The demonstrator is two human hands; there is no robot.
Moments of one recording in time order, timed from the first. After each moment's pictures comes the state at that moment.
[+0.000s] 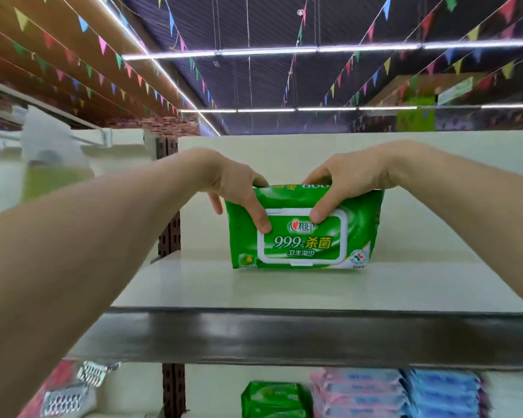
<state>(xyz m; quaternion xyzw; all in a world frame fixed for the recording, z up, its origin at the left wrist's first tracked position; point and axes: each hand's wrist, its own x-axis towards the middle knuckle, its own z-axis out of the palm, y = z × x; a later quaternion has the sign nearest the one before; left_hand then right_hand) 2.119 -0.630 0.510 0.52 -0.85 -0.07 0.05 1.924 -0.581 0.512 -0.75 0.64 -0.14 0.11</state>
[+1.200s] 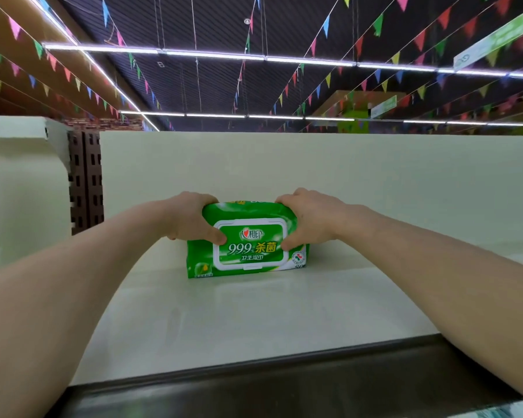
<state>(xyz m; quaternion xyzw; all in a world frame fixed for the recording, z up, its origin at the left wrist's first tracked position) 2.103 -0.719 0.462 0.49 -0.85 -0.06 0.19 1.883 -0.657 0.448 -0.71 0.67 -0.14 -0.18</state>
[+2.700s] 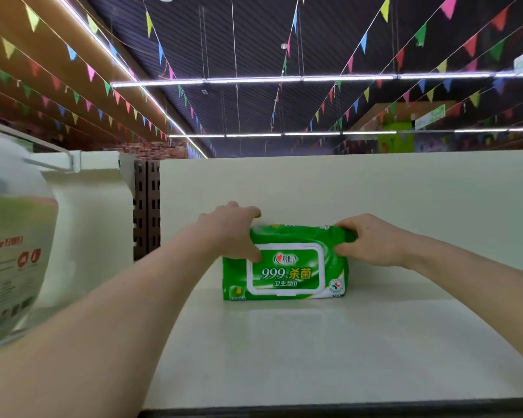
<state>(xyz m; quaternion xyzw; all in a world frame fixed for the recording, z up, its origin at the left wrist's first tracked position) 2.106 -0.697 0.471 0.53 -0.82 0.11 0.17 1.871 -0.658 0.443 -0.70 0.63 -0.35 0.00</state>
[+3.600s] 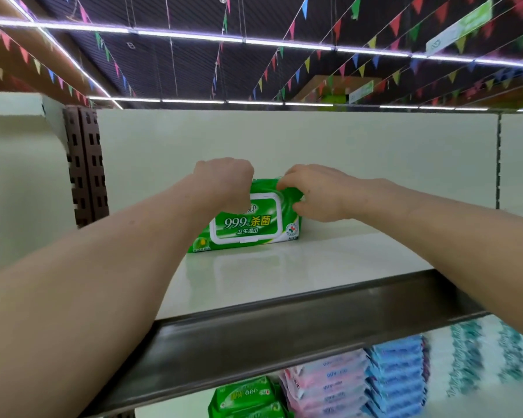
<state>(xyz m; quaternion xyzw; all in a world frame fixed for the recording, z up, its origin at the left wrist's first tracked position) 2.068 -0.678 0.460 0.45 -0.84 0.24 0.19 1.924 -0.602 0.442 -0.69 0.68 -0.12 -0.22</state>
